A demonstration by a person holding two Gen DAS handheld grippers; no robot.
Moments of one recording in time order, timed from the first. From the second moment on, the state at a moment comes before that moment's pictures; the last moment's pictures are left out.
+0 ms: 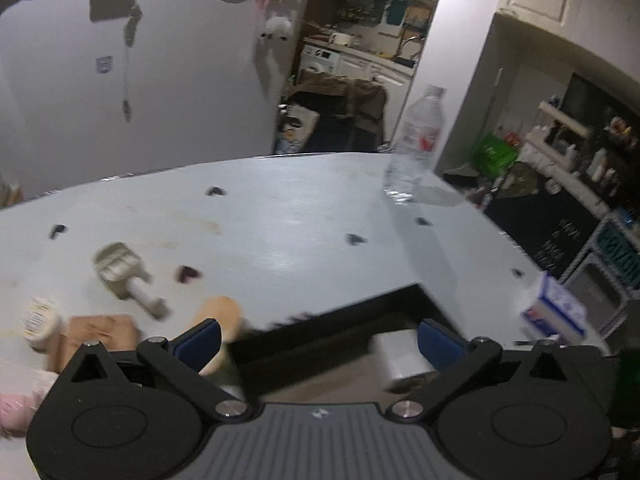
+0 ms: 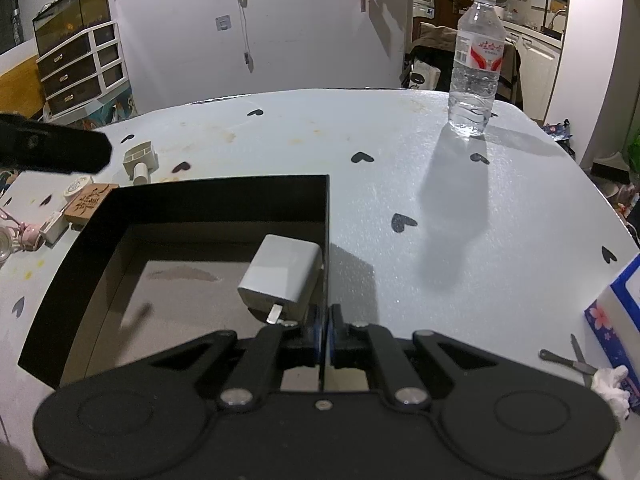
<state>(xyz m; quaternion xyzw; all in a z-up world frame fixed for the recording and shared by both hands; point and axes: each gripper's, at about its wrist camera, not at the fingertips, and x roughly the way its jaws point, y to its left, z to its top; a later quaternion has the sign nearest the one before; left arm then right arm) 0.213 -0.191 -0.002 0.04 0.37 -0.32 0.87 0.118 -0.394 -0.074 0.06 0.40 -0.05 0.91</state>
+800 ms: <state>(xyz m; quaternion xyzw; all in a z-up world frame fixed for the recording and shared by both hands) 0.347 -0.227 -0.079 0.13 0.55 -0.27 0.78 0.114 -0.394 -0.074 0.05 0.40 -0.03 0.91</state>
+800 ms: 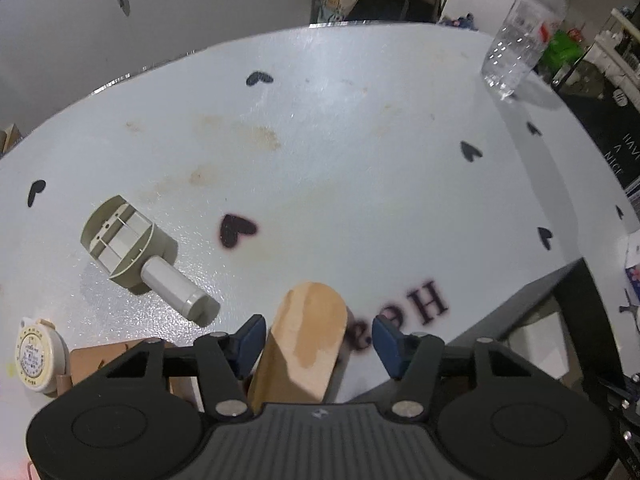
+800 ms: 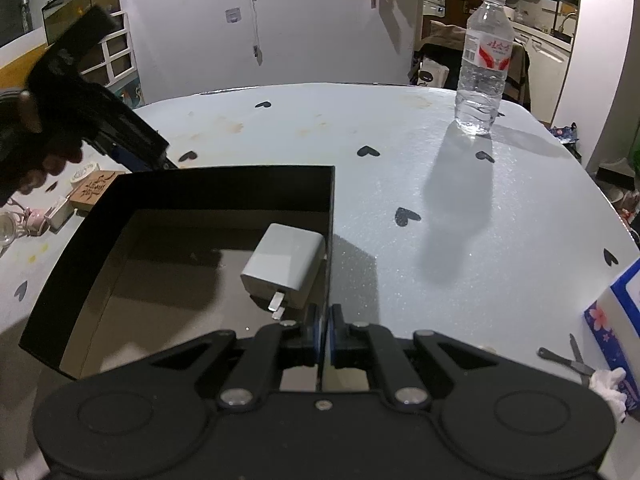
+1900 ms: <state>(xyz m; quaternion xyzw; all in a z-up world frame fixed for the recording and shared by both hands) 0.313 -0.134 -0.083 0.13 0.56 -0.22 0.79 0.112 -0.394 -0.073 0.05 0.40 -0.03 0.91</state>
